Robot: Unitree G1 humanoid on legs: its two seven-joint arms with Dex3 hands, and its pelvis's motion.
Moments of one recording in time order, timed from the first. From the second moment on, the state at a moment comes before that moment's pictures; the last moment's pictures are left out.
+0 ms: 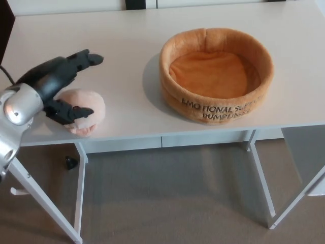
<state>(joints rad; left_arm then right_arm) -0.63 0.64 -0.37 0.52 0.29 -0.02 -0.28 0.48 -0.33 -0.21 0.81 0.05 -0.51 0.28</state>
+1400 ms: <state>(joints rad) -0.65 0.73 -0.35 0.40 0.41 0.07 -0.43 0.48 -0.35 -0.20 0.82 0.05 -0.50 0.30</state>
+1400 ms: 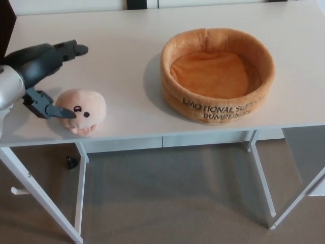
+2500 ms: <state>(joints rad) -0.64 0.60 -0.39 0.57 0.49 0.08 -0.39 0.46 -0.35 -0.20 0.82 0.06 -0.49 0.31</state>
